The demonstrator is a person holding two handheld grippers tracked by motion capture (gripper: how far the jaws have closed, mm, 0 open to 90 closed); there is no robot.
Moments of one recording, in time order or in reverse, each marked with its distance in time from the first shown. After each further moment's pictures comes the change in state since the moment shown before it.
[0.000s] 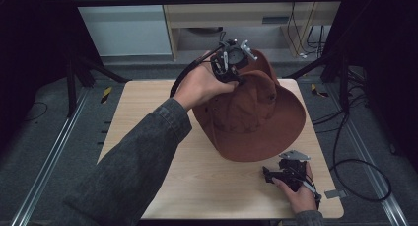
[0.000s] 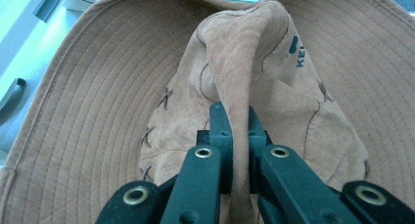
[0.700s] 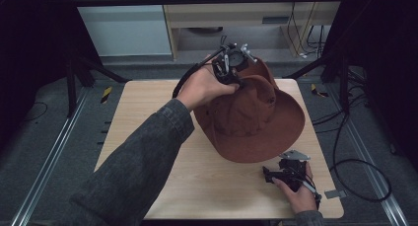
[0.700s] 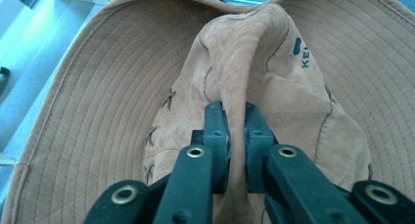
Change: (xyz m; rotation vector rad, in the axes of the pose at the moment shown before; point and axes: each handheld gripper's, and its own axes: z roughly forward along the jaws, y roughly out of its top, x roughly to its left) left arm 0.003 -0.005 0.016 0.016 -0.022 -0.036; right arm 0.000 0.000 0.000 0.000 -0.001 0.001
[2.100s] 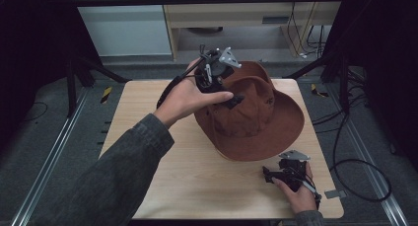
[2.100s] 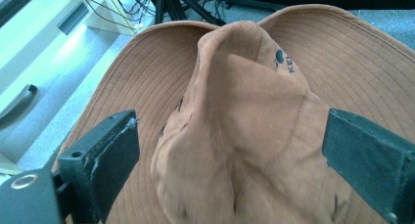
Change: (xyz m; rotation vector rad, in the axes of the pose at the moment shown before) left arm -0.018 -0.039 -0.038 -0.150 0.077 -0.039; right arm 0.000 0.000 0.000 0.001 0.000 0.000
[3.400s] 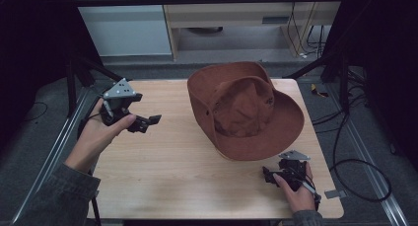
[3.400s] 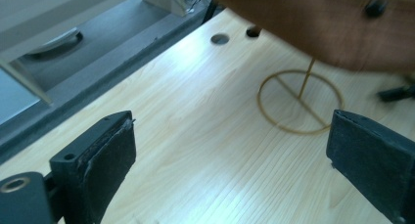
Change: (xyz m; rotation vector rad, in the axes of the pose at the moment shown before) left arm 0.036 -0.205 -0.091 -0.085 0.128 -0.285; right arm -0.001 0.000 -0.001 0.004 -0.008 -0.016
